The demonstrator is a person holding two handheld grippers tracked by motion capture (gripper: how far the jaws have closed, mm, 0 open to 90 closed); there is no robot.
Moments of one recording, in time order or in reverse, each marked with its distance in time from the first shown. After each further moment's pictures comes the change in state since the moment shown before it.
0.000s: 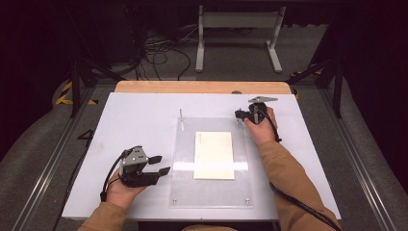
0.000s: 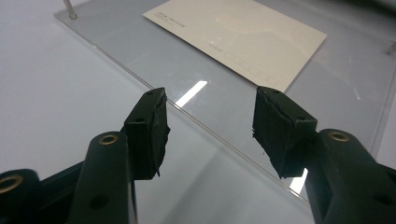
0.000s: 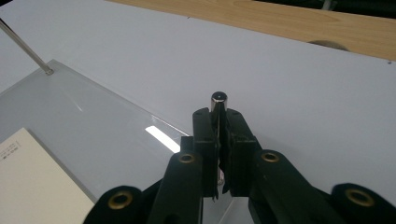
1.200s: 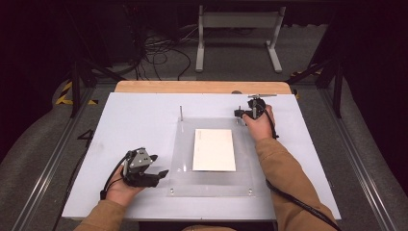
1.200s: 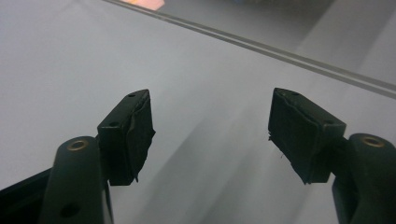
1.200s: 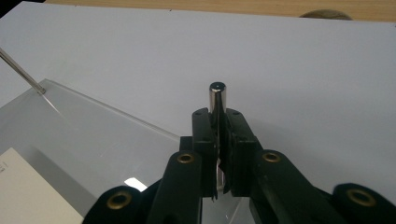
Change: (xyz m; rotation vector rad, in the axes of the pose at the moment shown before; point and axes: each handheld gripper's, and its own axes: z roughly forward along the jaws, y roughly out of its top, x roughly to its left) left arm 0.006 -0.012 0.021 0.111 0.097 0.128; right arm -0.005 0.010 0.010 0.069 -0.007 0.163
